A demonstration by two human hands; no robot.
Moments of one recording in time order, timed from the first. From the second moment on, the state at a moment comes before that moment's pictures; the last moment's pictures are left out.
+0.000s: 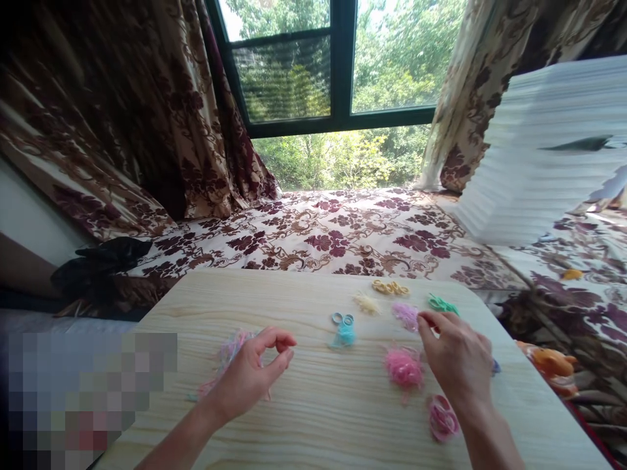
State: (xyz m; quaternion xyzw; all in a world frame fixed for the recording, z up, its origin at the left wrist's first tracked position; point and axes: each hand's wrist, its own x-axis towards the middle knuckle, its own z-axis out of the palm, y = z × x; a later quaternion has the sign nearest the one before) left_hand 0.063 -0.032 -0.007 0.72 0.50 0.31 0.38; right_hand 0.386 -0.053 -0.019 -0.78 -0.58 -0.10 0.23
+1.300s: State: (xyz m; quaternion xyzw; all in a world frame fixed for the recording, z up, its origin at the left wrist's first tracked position) left_hand 0.000 -0.015 -0.005 0.78 0.53 0.28 0.19; right_hand 0.320 0.010 -0.009 -0.62 -0.74 0.04 0.28
